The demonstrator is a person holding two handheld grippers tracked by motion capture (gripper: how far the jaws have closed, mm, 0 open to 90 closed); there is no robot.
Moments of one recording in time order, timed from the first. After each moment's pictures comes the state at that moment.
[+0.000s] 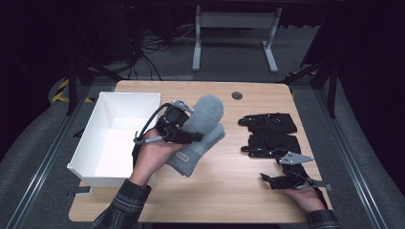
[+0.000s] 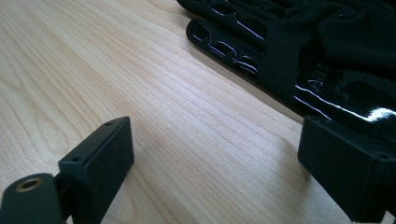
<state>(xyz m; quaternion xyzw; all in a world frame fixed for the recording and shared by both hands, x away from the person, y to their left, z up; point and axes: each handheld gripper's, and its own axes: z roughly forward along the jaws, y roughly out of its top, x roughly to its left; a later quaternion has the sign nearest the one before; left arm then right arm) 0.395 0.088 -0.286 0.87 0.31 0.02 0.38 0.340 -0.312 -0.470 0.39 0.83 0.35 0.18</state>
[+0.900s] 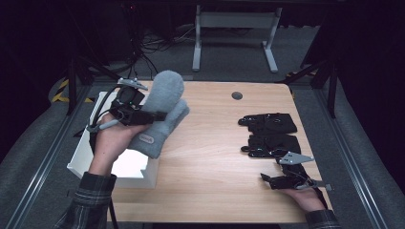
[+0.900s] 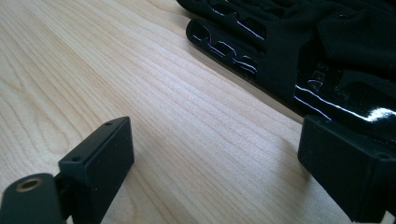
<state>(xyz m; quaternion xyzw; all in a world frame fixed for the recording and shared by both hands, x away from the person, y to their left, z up) 0.401 0.182 -0.243 0.83 0.38 0.07 0.39 0.340 -0.312 -0.470 0.39 0.83 0.35 0.18</state>
